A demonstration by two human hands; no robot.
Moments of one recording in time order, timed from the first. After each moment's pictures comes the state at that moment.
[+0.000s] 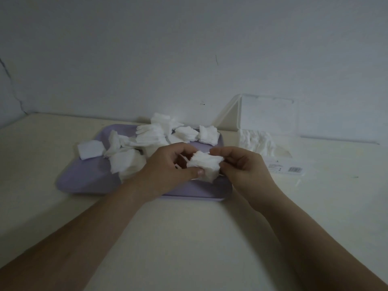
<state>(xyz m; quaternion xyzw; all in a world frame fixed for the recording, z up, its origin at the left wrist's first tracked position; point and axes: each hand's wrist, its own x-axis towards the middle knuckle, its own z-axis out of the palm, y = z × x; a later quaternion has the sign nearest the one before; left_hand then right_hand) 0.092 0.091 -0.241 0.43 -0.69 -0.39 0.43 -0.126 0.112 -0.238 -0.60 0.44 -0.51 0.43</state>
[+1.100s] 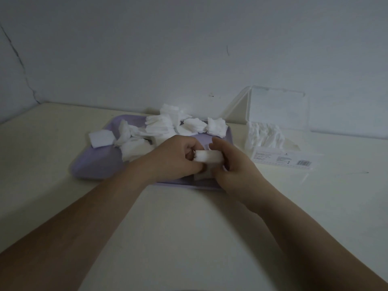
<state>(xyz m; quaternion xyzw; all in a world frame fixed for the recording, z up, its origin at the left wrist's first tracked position) 0.098 0.088 -0.225 0.47 -0.74 -0.37 0.31 -0.098 0.134 -0.231 -0.70 0.53 -0.36 0.33</state>
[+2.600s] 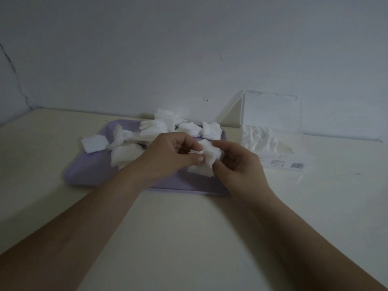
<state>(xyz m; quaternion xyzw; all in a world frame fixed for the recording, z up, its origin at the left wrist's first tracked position) 0.097 0.083 -0.228 0.40 -0.66 -0.46 0.43 -0.108 0.122 -0.245 -0.65 0.48 -0.51 0.30</state>
